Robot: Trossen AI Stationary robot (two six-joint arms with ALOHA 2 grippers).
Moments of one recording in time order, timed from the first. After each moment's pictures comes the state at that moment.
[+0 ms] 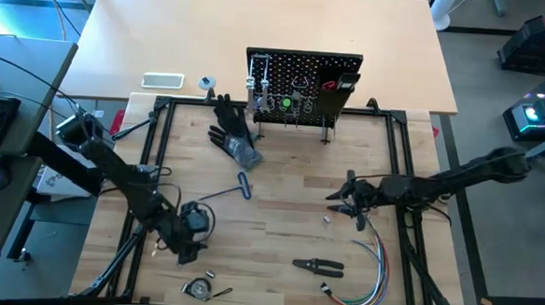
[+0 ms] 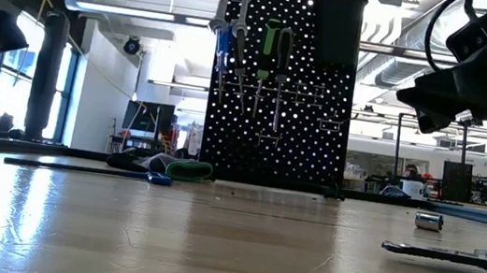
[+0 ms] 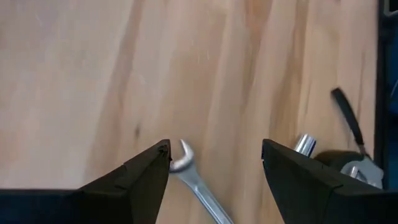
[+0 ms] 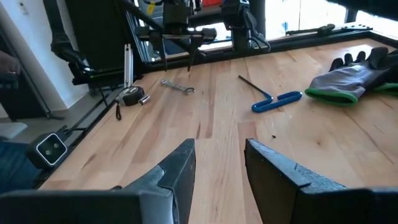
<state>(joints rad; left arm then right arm) -0.73 1.30 0.69 -0.45 -0.27 -0.90 0.20 0.90 0.07 0.66 0.05 0.20</state>
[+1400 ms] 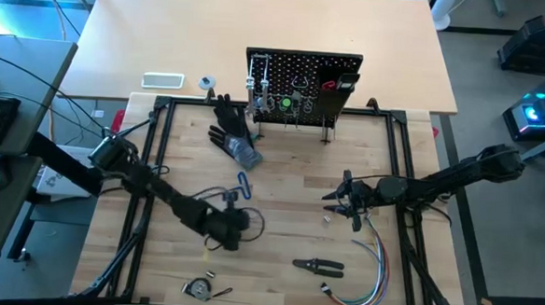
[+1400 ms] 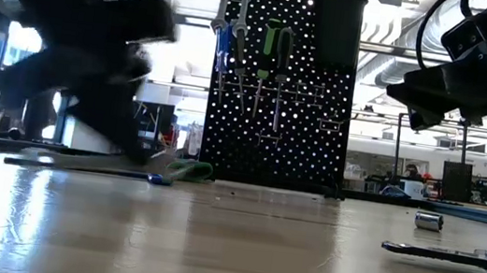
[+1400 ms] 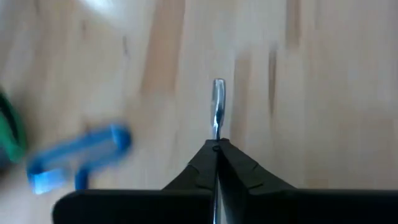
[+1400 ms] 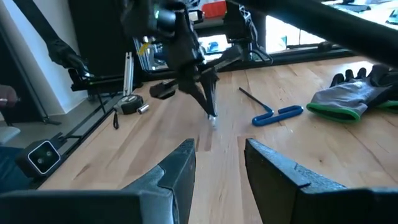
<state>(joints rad) -0.47 1.74 0.89 -0.26 -0.57 -0.33 0.20 1.06 0.07 0.87 0.05 0.16</state>
